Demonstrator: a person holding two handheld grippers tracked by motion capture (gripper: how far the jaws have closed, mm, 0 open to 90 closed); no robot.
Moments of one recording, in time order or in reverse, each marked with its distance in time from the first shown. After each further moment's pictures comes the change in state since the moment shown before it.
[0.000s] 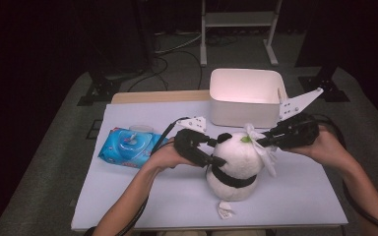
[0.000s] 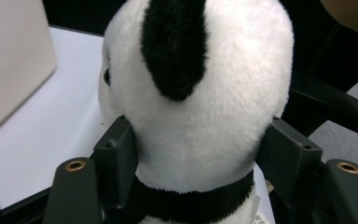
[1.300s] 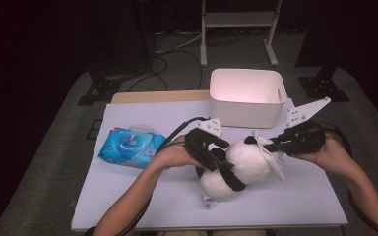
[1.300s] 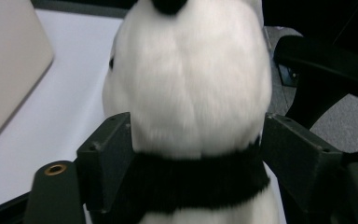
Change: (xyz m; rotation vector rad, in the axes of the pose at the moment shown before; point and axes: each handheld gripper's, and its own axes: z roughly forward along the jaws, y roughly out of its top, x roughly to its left) left arm -0.014 0.021 0.021 0.158 0.050 0.062; right arm -0.002 -0.031 -0.001 0.007 -0.025 0.042
